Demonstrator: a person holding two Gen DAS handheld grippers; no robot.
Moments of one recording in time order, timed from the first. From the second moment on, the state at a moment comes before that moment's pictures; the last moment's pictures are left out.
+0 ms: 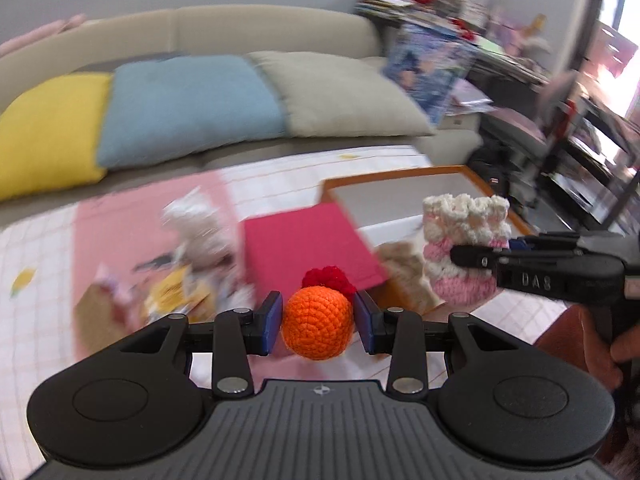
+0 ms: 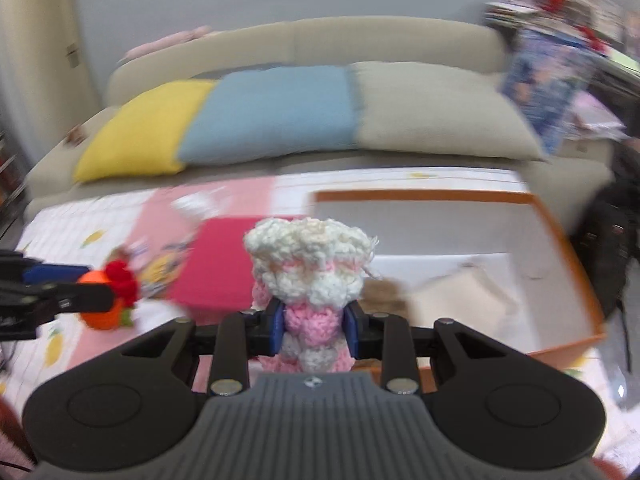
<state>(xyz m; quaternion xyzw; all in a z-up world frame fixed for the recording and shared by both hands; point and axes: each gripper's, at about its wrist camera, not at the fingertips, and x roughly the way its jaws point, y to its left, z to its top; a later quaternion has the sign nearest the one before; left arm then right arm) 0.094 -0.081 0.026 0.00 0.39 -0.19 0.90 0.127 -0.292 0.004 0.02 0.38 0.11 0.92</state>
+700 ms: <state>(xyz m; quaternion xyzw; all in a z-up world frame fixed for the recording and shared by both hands) 0.188 -0.223 0.002 0.02 0.49 -0.27 0.83 0.248 -0.430 -0.068 -0.03 0.55 0.01 0.84</state>
